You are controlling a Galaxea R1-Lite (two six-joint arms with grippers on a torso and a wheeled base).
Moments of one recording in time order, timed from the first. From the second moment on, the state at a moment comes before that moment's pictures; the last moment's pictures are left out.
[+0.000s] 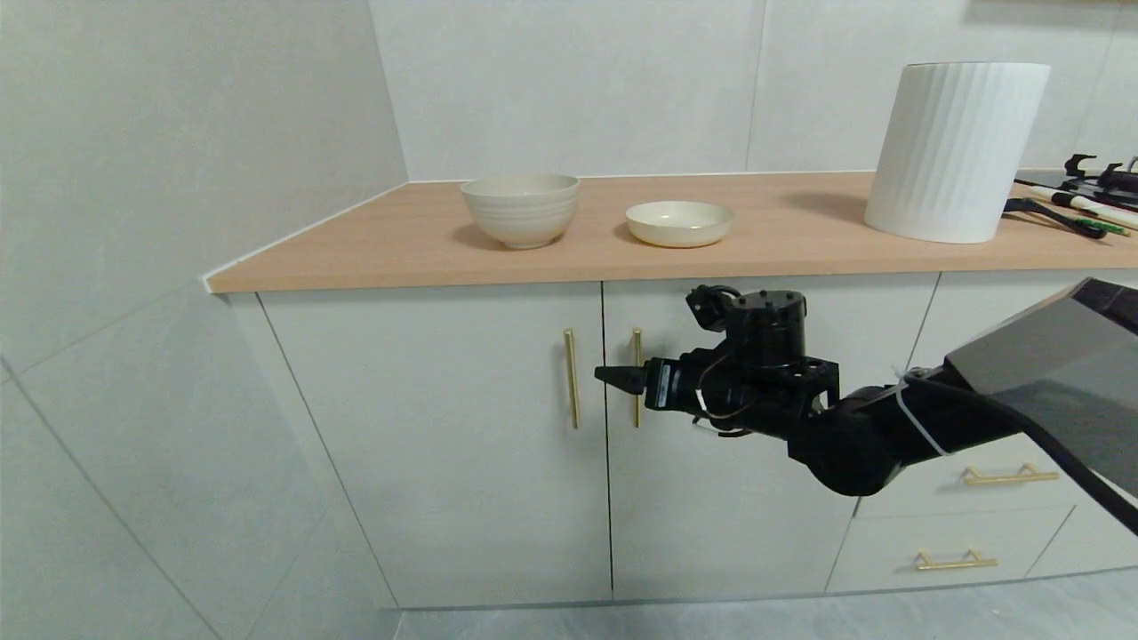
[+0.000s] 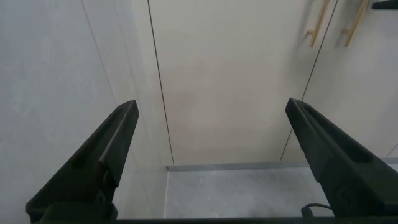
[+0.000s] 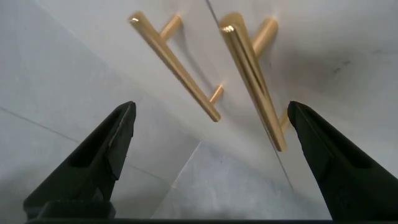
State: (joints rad) left arm 0.00 0.00 0.00 0.00 -0.01 0.00; right arm 0.58 2.17 -1.21 -0.73 0.22 0.43
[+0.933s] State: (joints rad) left arm 0.00 0.00 0.00 0.00 -0.01 0.00; right arm 0.60 2.28 -1.29 -0.83 0.22 0.54
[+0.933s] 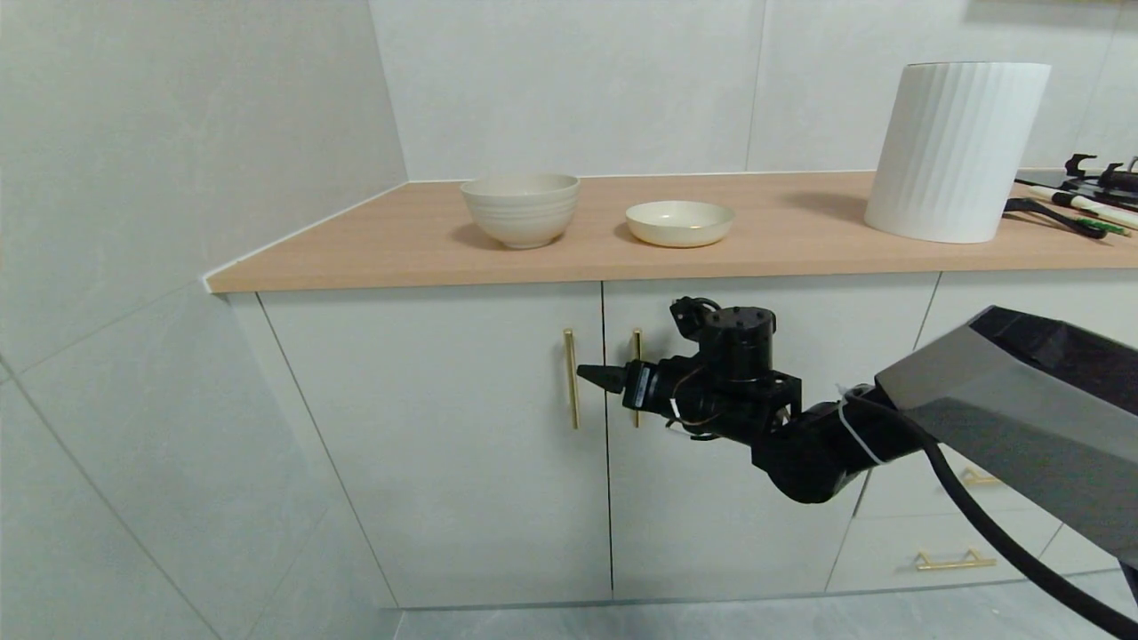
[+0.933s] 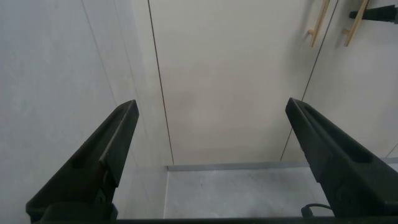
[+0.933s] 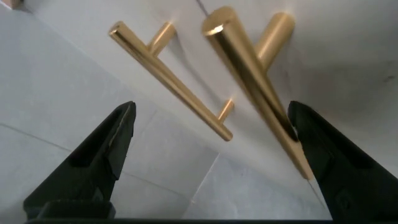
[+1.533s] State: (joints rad) left arm 0.00 0.00 0.00 0.00 -0.01 0.00; right arm 0.63 2.19 -1.17 -0.83 0.34 0.55
